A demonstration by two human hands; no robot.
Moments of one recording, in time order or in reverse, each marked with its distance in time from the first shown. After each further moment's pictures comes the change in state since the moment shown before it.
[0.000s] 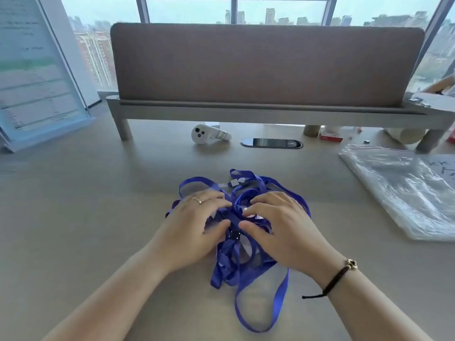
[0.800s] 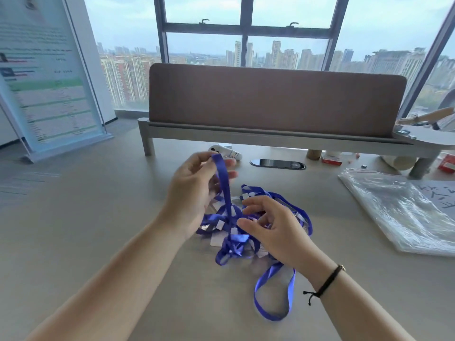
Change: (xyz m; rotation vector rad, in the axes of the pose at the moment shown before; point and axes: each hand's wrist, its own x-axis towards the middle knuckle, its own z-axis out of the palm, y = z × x) left_hand 0.017 0.079 -0.088 -1.237 0.374 -0.380; right_hand -0.002 -0.054 -0.017 0.623 0.032 0.184
